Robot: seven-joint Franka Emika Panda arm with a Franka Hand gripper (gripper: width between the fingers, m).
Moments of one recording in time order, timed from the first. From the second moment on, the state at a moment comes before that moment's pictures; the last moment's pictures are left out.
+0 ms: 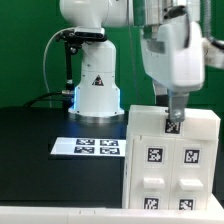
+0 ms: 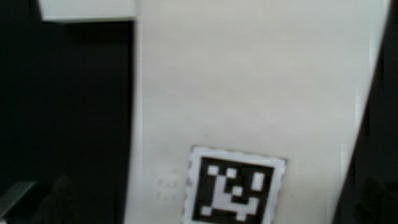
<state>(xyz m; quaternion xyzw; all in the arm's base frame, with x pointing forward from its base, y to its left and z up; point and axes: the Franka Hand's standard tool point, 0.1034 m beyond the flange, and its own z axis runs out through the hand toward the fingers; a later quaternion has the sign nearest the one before) 0.627 0.076 0.169 -0.76 0.65 0.03 0.05</state>
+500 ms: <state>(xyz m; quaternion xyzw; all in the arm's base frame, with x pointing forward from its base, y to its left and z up) 0.626 0.080 0.172 -0.91 0.41 0.03 0.05</state>
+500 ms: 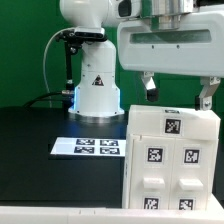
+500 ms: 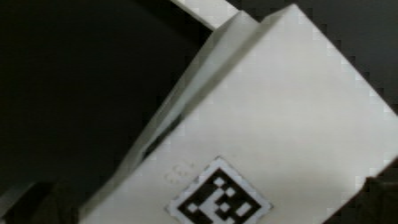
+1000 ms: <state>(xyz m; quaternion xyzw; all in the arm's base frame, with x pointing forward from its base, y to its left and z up) 0.631 0.085 0.176 -0.99 0.13 -0.01 0.04</state>
